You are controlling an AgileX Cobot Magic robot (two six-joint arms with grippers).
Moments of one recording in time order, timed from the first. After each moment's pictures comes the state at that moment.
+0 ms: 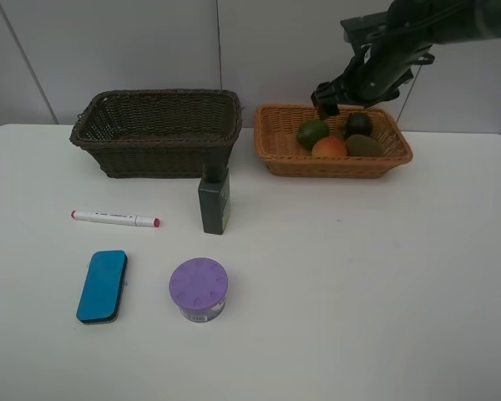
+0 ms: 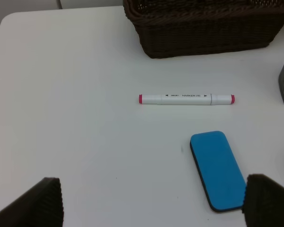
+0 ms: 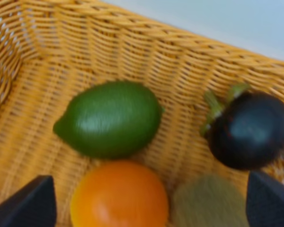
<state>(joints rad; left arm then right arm) 0.00 -0.01 -0.50 -0.02 1.05 0.08 0.27 2.01 -1.56 -0.26 0.61 0.12</state>
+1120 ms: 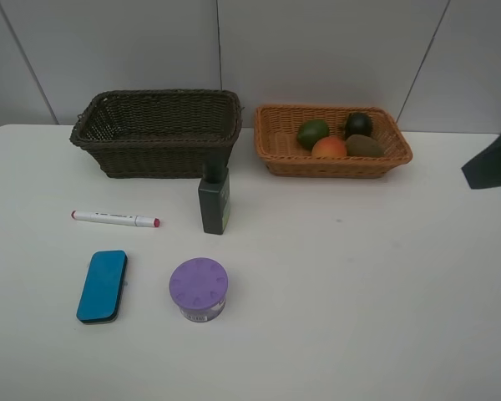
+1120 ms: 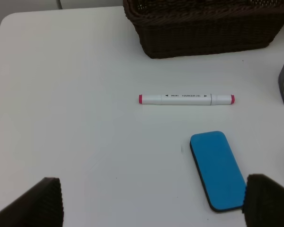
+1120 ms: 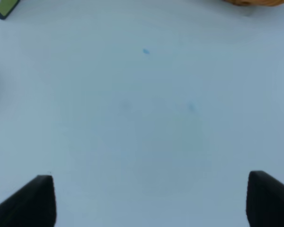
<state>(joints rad) 0.00 -0.01 -0.50 -0.02 1.05 0.08 0.30 0.87 -0.89 -0.02 1.12 -0.05</state>
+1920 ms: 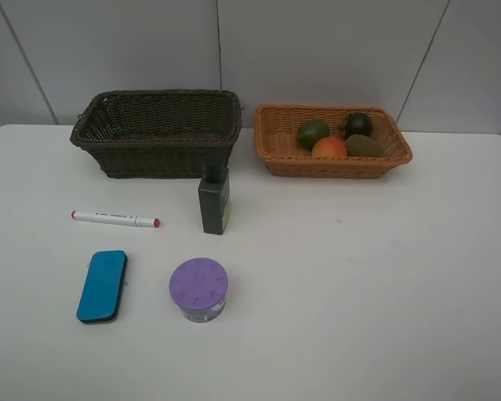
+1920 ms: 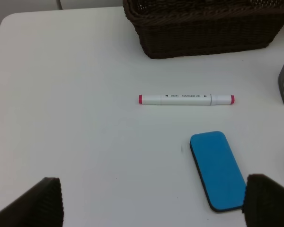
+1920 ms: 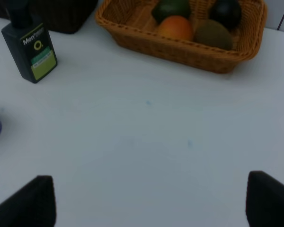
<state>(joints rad) 0.00 -0.01 -0.50 -0.02 1.05 0.08 0.30 0.06 -0.53 0.00 1.08 -0.05</state>
